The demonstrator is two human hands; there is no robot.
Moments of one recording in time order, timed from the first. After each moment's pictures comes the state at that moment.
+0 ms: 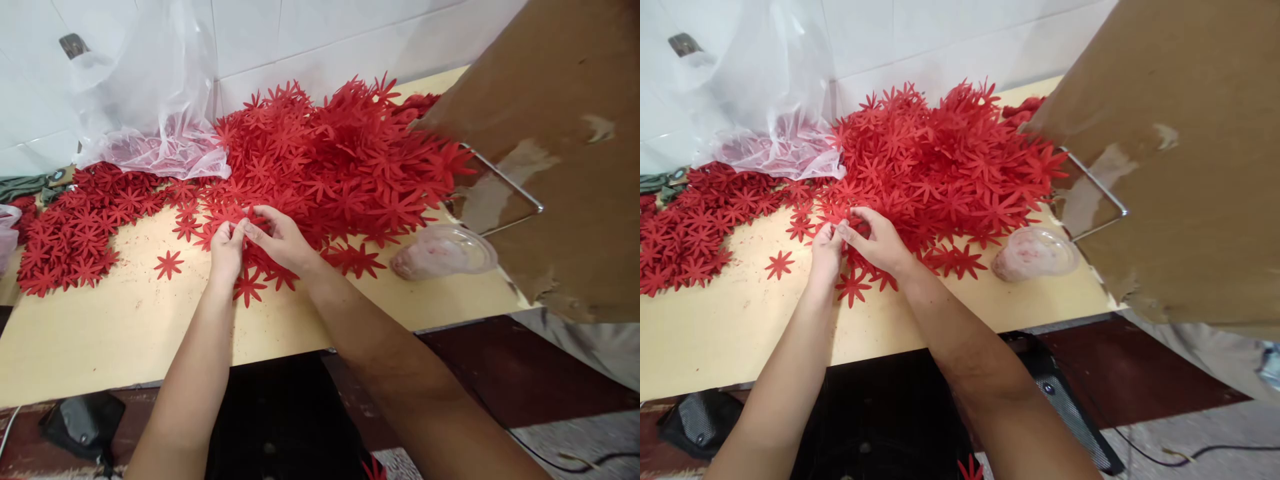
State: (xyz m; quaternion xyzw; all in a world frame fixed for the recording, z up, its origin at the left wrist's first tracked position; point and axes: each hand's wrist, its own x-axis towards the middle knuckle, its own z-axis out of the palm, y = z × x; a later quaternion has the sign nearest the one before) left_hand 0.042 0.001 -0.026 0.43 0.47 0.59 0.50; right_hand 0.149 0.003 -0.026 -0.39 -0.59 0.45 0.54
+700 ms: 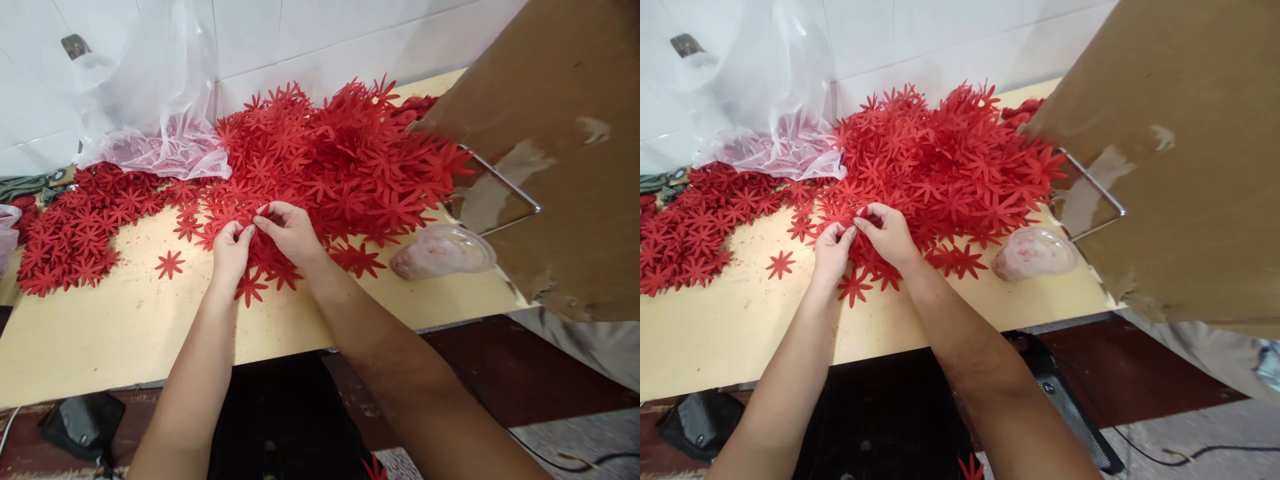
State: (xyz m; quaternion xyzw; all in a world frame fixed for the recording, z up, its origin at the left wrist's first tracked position) left_hand 0.043 -0.001 -0.027 0.47 0.50 0.55 0.47; right_hand 0.154 0.013 -0.026 -0.40 -0.54 0.45 0.59
